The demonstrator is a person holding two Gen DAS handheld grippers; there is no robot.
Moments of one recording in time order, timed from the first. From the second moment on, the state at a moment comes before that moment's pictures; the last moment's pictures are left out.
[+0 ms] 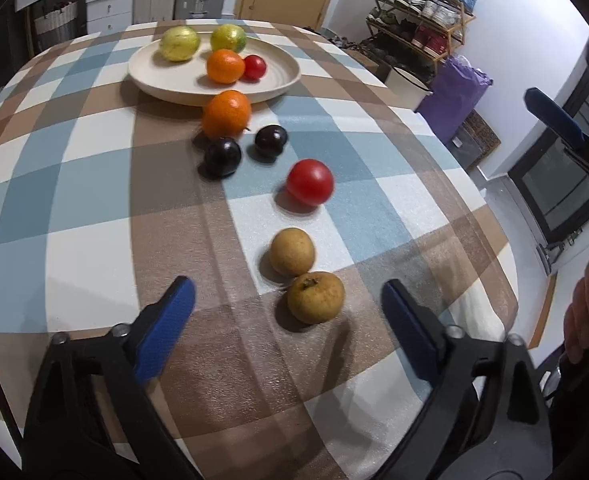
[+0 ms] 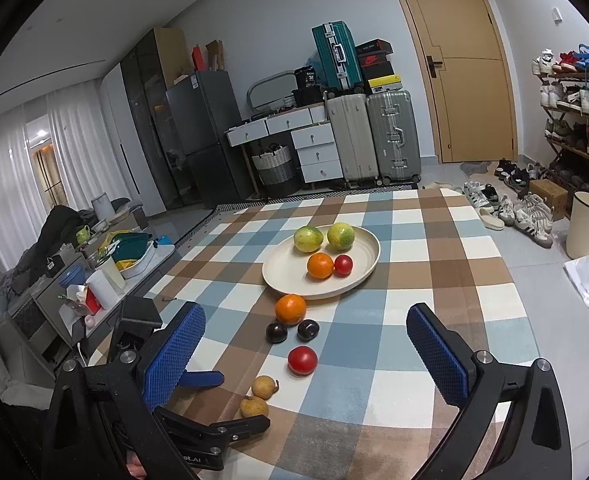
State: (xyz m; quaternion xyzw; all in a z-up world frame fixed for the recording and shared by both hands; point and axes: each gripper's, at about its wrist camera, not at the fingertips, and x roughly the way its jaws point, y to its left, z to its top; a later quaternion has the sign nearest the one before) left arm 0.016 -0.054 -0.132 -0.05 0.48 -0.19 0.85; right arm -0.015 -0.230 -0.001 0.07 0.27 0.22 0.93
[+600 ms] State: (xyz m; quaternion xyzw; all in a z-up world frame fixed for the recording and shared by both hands) left arm 0.007 -0.043 -0.122 -0.06 0.47 -0.22 0.85; right arm -0.017 -0.238 -0.003 0.08 0.28 0.22 0.93
